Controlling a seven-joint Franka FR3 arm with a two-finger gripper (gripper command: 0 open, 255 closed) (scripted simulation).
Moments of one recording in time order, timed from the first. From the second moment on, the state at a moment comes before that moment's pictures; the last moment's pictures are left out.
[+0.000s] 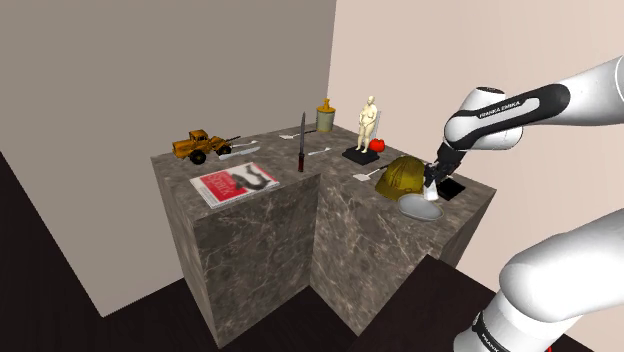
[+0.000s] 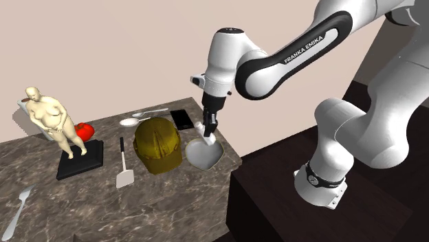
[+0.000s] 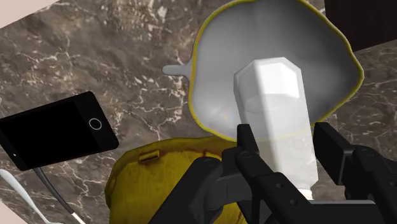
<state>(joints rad) -0.33 -0.42 -0.43 -2.61 -0.18 2.42 -0.27</state>
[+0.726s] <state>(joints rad) -0.32 -0.34 -0.46 -2.66 -0.16 2.56 -0.28</state>
